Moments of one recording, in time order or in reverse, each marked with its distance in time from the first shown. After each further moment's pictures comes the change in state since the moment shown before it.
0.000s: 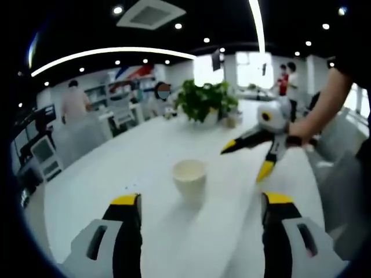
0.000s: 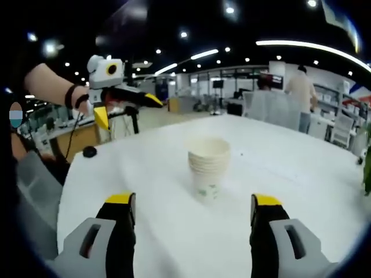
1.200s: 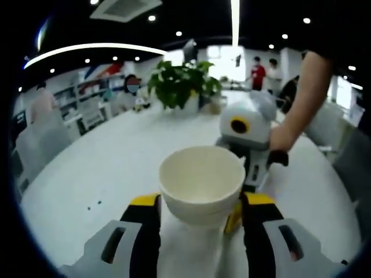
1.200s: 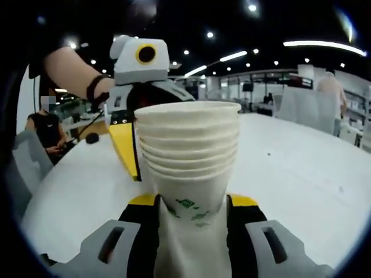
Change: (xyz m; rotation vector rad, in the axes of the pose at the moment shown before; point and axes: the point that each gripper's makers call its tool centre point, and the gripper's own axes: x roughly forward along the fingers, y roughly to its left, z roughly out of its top) left arm 0.162 0.033 -0.042 0.066 0.032 -0.221; right arm 0.137 -0.038 -0.042 -0.066 -0.024 0.240
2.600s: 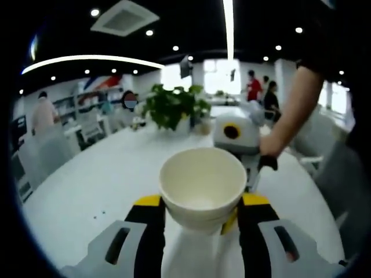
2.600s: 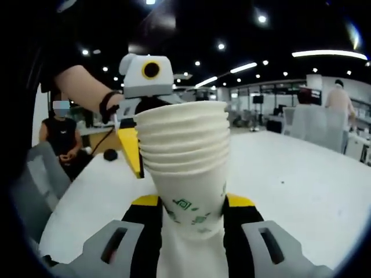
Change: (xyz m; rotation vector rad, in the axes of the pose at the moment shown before) left arm -0.042 -0.030 0.042 0.022 -0.092 -0.038; right arm -0.016 0.037 0.057 -0.042 -0.091 0.079
